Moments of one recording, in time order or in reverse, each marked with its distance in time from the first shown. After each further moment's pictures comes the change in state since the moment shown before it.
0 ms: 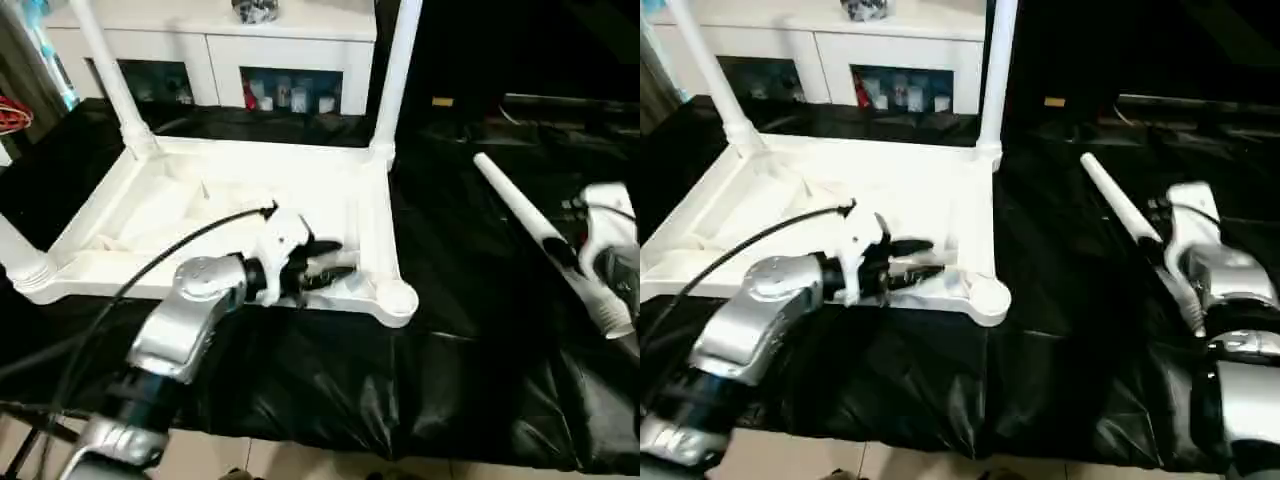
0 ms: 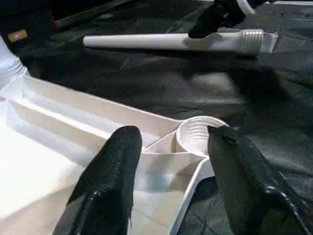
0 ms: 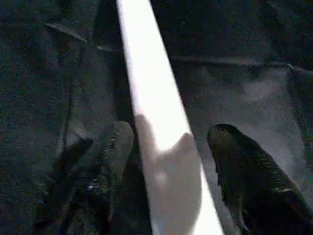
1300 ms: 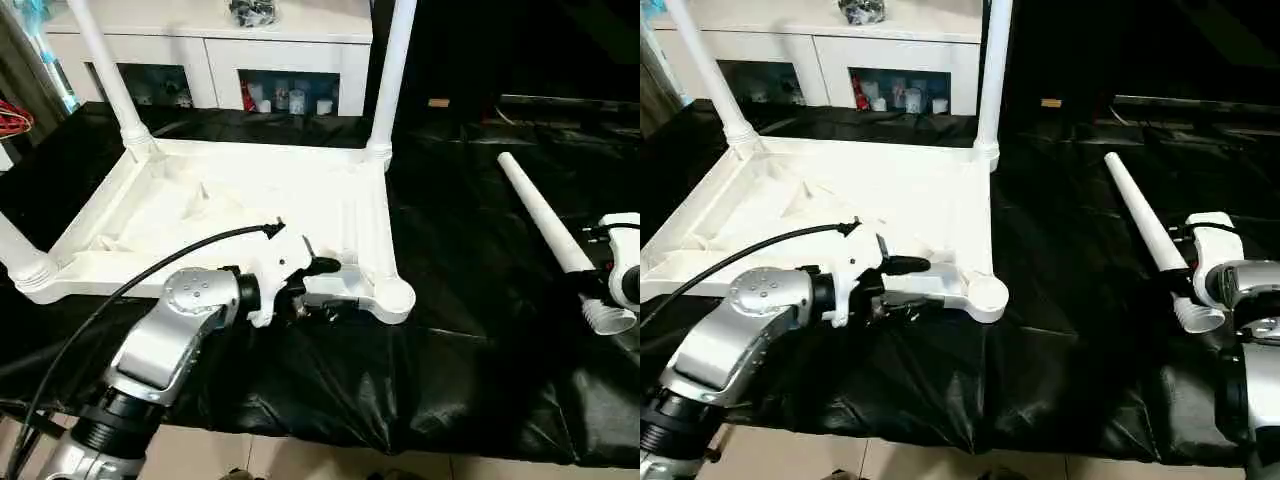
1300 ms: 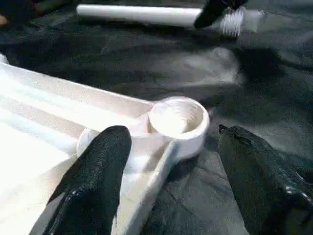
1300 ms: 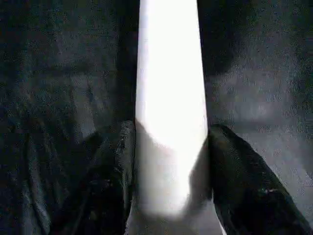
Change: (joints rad) left arm 0.034 0.018 -0.050 -0.105 0.004 0.085 0.058; right arm -0.039 -0.067 -0.052 0.128 0.018 0.075 0.170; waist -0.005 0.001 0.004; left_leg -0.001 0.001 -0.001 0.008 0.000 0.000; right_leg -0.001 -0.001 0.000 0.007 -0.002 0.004
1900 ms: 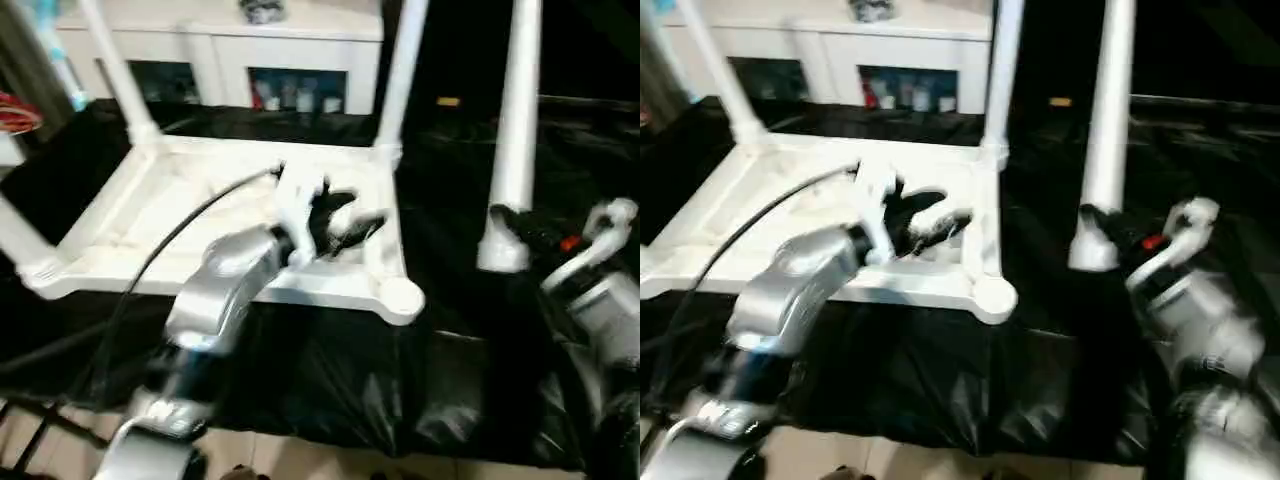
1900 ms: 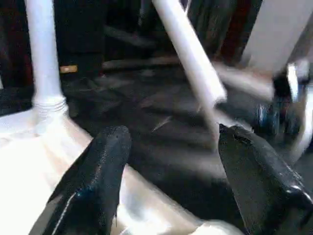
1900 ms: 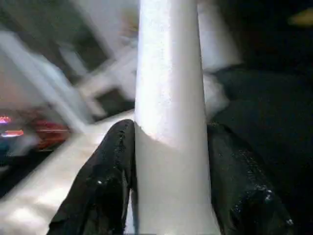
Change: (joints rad) left arm -0.209 -0.299 0.212 0.193 -0.215 0.096 0.206; right arm 0.454 0.388 -0.275 -0.805 0.619 -0.005 0.403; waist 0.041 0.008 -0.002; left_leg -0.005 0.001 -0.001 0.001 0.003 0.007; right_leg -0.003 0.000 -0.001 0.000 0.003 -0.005
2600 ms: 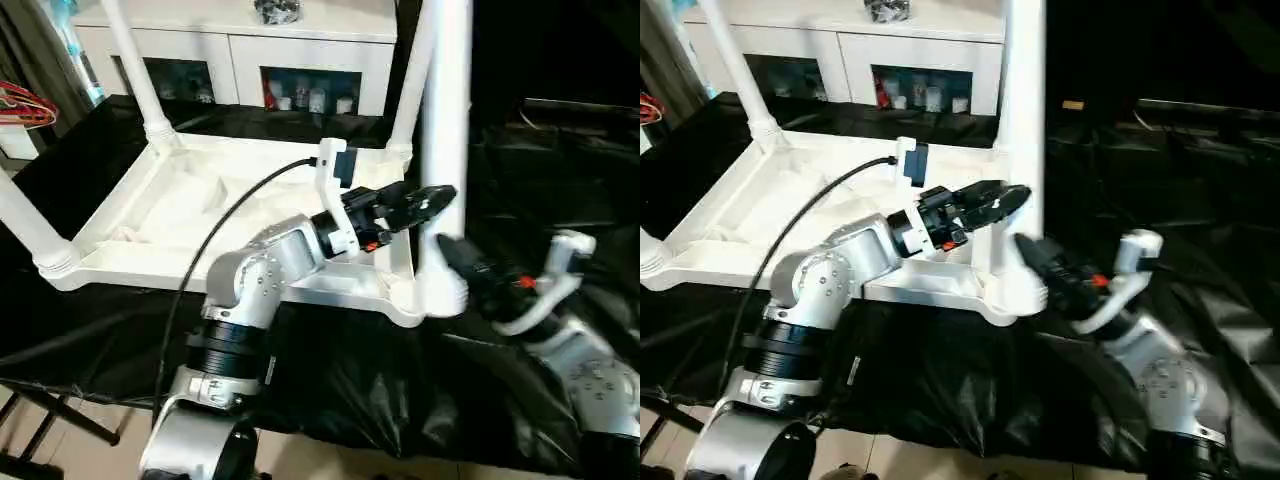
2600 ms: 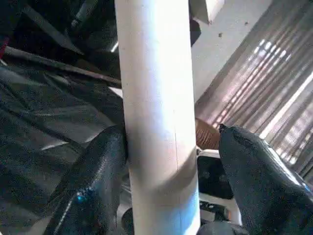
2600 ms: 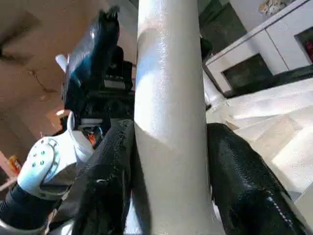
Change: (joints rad) left arm -0.078 -0.118 0.071 0.054 -0.264 0.241 -0.049; right arm 0.213 0.079 0.186 -0.447 0.178 0.240 0.084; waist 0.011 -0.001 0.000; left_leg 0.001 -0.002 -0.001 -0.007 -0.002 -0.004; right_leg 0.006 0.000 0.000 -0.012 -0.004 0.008
